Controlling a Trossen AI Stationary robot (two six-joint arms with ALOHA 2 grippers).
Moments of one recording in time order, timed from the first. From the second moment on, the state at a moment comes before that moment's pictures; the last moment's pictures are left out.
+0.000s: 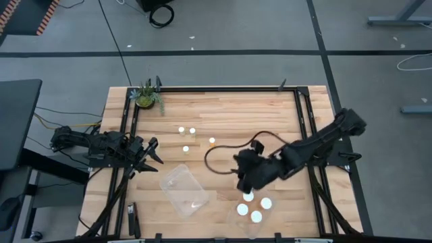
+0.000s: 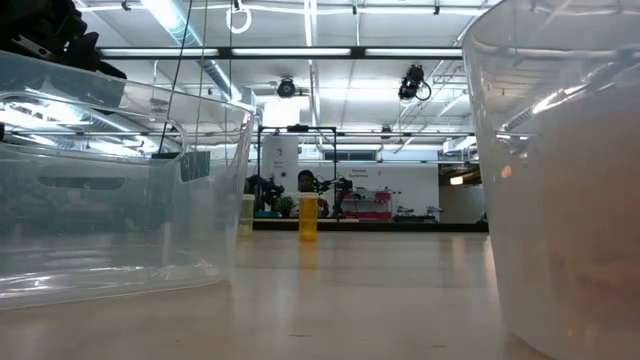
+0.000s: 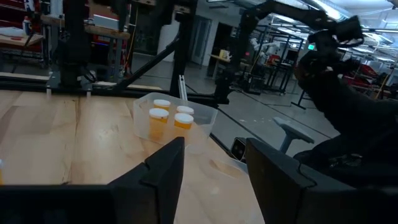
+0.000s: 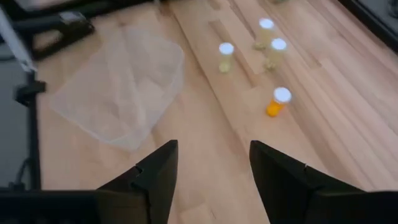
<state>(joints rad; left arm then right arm) -0.21 0.02 0.01 0.08 0.25 -0.23 0.50 1.59 1.47 -0.81 0.55 0.72</state>
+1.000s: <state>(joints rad) -0.21 0.02 0.01 0.08 0.25 -0.23 0.44 0.83 0.63 -0.17 0.54 0.41</state>
